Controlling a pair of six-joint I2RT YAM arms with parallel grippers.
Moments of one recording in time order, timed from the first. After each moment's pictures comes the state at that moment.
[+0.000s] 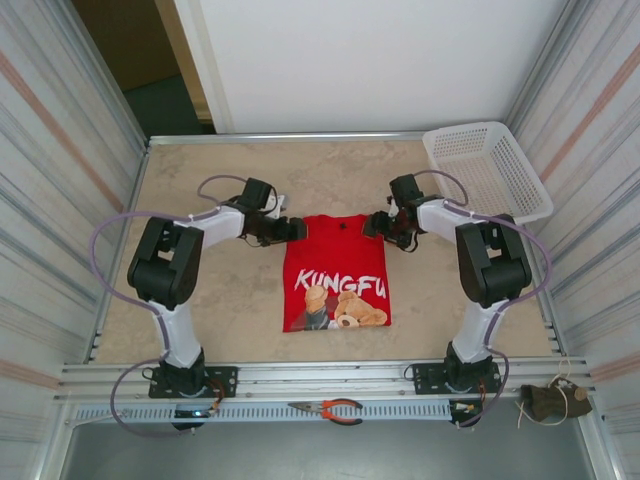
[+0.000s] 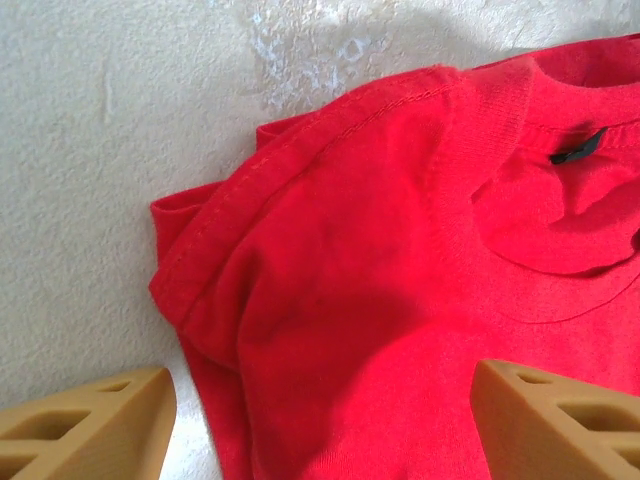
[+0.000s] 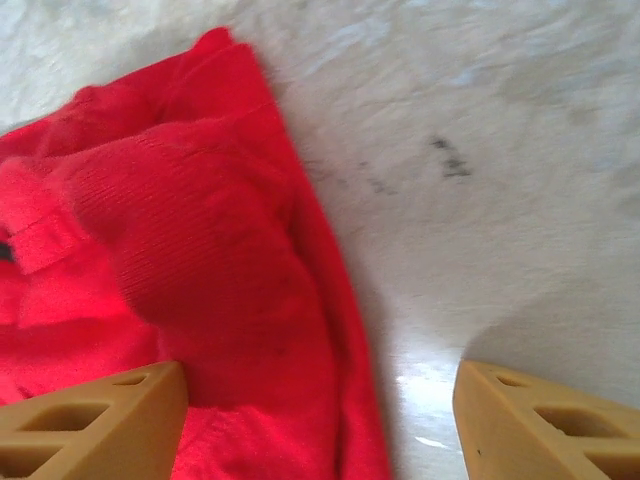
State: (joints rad) left arm -0.37 1.89 1.14 -0.32 0.45 -0.37; right arm 0.31 1.85 1.14 -0.46 -0.26 0.54
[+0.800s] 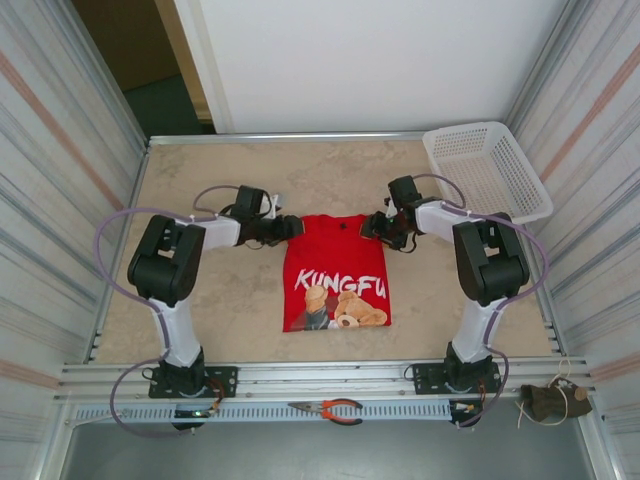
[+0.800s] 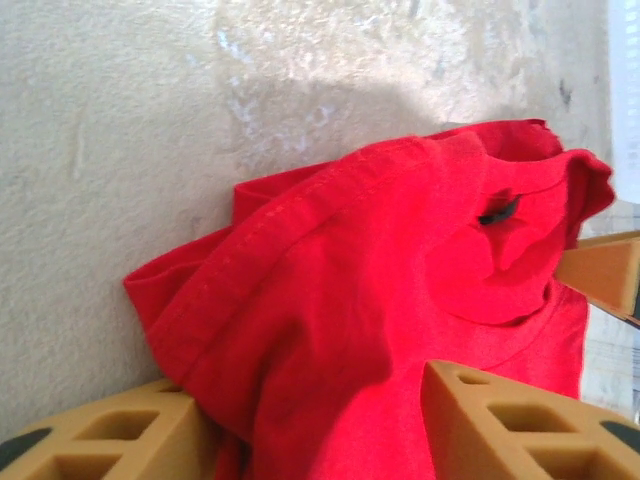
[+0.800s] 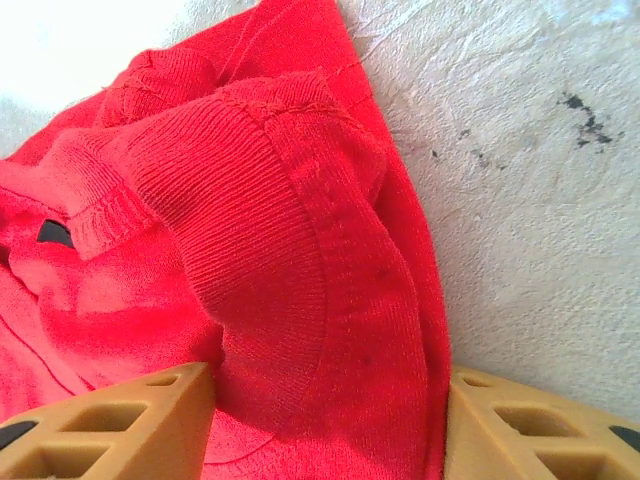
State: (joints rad) left arm -0.33 1.91 1.01 0.03 0.60 -0.55; right arm 0.30 1.87 1.12 -0.40 -0.35 0.62
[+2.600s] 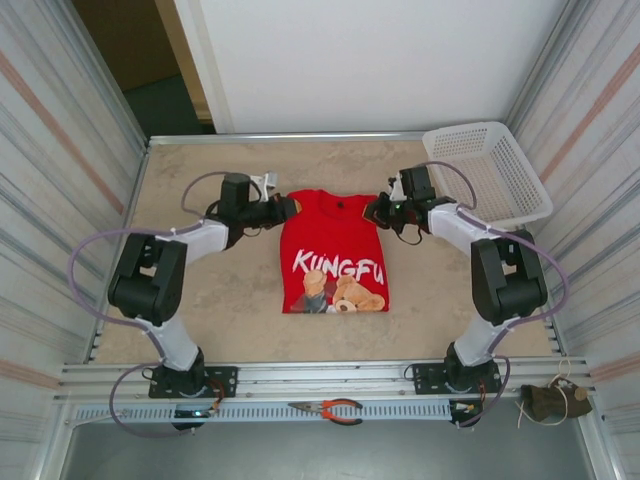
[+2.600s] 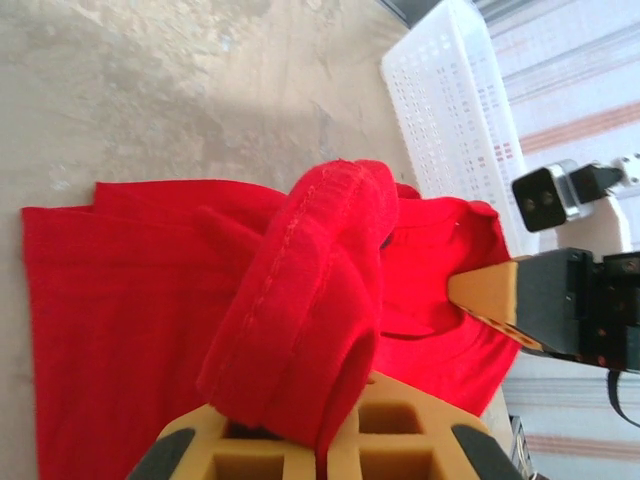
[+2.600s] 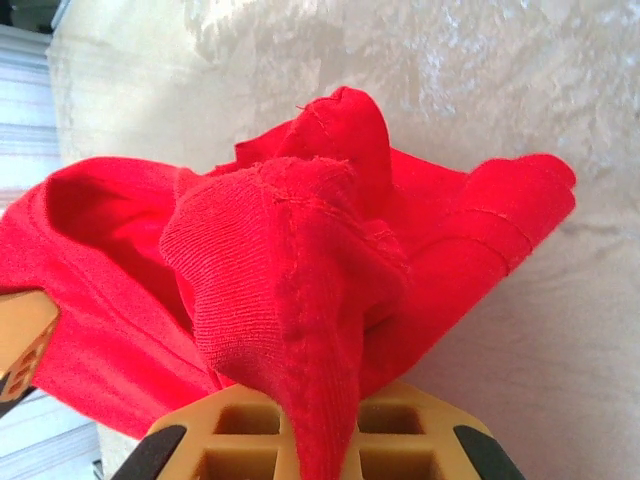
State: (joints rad) left arm -0.29 1.79 1.00 0.24 0.69 -0.68; right arm 0.28 1.73 1.13 -0.26 -0.49 0.73
